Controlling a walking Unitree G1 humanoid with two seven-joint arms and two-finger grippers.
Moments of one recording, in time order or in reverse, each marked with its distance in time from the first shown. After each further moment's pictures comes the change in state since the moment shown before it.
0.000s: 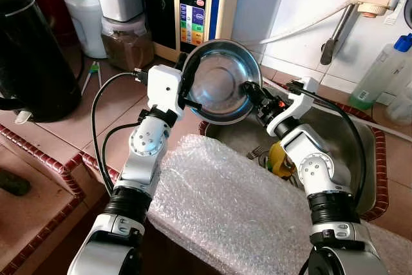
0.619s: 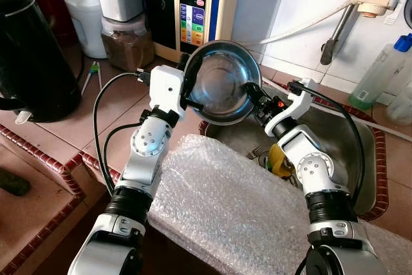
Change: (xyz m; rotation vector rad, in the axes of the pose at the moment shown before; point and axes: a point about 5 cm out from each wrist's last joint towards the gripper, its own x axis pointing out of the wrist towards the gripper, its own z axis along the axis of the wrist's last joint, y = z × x) left arm 0.000 -0.003 0.000 0.003 0.001 -0.010; right arm 0.002 0.000 -0.003 0.088 -0.010 -0.006
